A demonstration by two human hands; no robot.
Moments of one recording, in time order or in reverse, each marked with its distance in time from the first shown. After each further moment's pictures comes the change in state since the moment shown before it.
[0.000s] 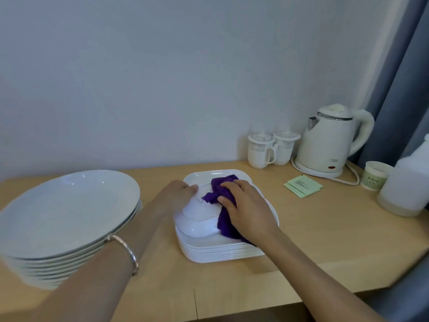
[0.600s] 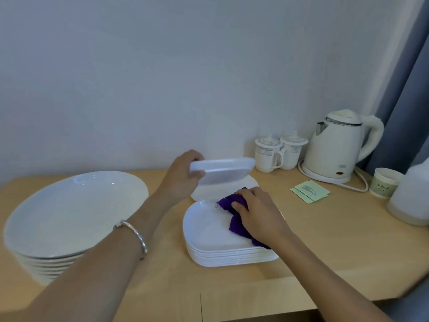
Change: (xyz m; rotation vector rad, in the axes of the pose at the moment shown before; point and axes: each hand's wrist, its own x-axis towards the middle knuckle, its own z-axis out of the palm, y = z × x) left_hand 0.006 0.016 -0.022 -0.069 0.284 0.504; right_hand 0.009 0.013 0.001 -0.038 -0.107 0.095
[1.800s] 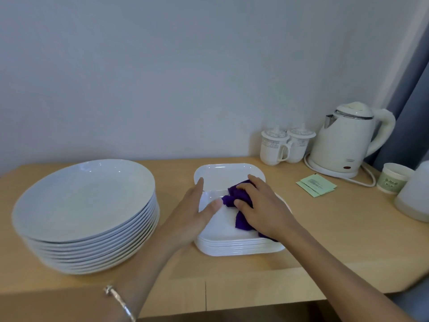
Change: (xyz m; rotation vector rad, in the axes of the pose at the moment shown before) left_hand -0.081 -0.019 0.025 -0.167 -0.304 -0.250; right_hand -0.004 -0.002 -0.001 -0.063 -0.054 -0.086
